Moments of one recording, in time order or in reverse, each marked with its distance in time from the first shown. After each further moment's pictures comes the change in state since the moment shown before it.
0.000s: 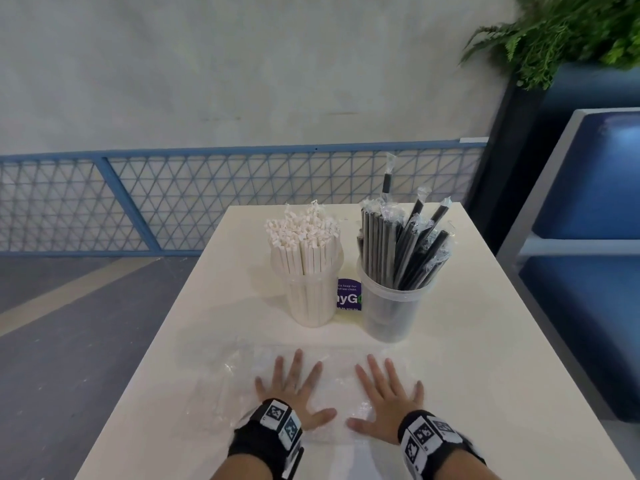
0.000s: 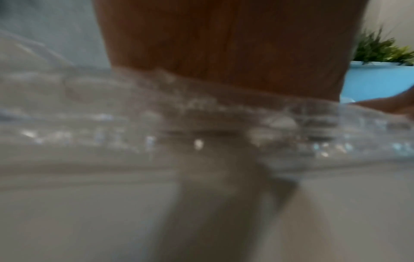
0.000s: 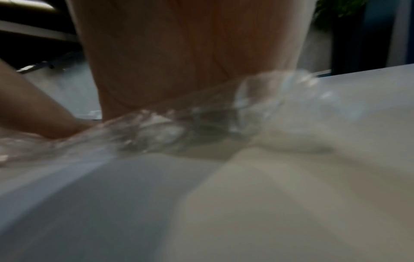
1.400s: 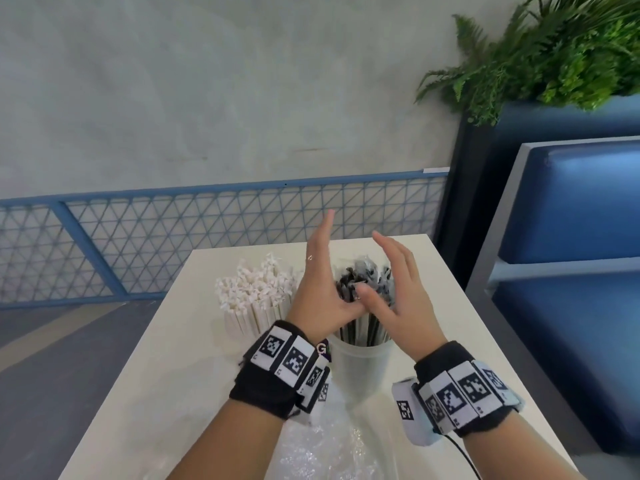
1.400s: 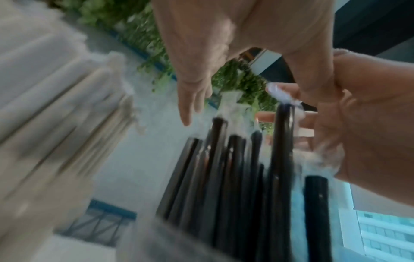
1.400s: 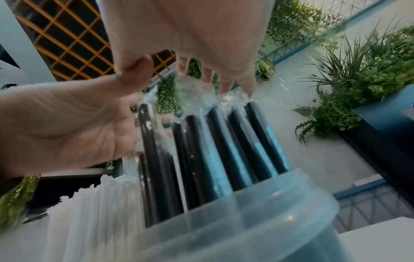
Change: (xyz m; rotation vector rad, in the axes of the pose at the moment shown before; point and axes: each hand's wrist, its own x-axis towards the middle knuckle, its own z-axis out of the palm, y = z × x) left_hand -0.036 0.116 -0.238 -0.834 0.959 0.824; right_hand -0.046 0.035 -0.217 0.651 1.242 -0.558
